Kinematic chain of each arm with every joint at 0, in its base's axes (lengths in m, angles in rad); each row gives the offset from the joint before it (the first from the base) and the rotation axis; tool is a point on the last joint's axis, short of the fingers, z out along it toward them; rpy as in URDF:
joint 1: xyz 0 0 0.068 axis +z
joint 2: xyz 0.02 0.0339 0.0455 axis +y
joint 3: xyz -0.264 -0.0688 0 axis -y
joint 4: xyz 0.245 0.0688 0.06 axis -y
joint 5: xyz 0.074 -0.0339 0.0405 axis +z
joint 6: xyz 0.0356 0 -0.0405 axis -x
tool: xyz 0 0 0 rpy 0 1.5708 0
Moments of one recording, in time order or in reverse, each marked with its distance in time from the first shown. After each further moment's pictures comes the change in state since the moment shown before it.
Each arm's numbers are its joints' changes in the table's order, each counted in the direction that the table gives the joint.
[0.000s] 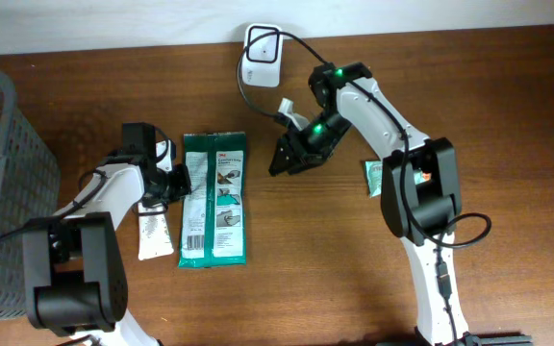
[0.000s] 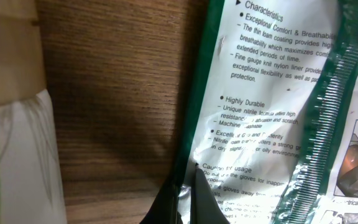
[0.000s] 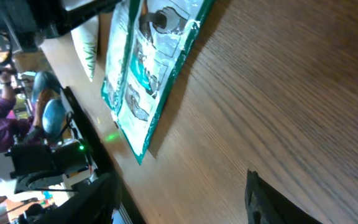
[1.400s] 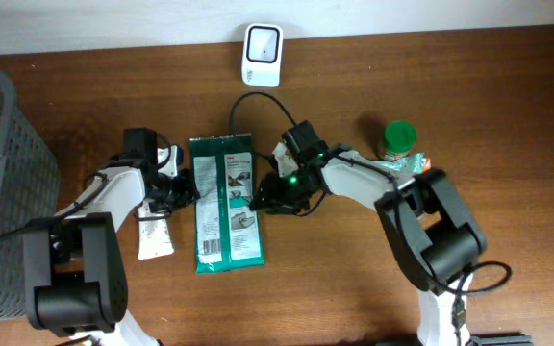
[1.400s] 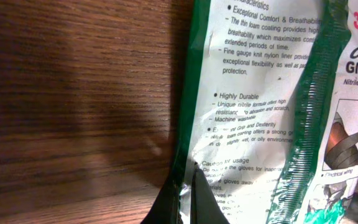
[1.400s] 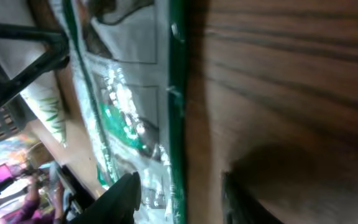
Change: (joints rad) left arm -0.001 -0.003 -0.030 -0.014 -0.137 0.003; right arm 0.196 -0.322 -0.782 0.961 -0.077 -0.824
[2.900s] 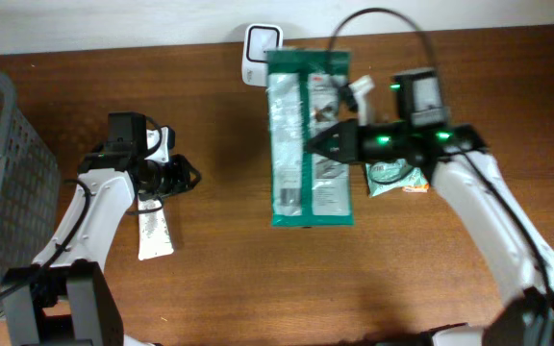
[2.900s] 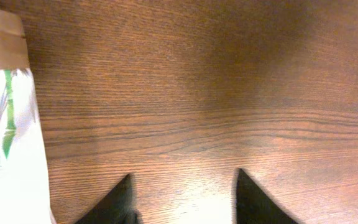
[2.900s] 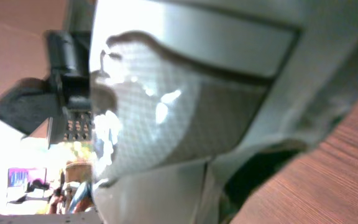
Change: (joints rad) left arm -0.006 -0.198 0.071 -0.135 0.028 -0.003; right arm -0.356 -0.561 -0.004 -0.194 0.248 0.229
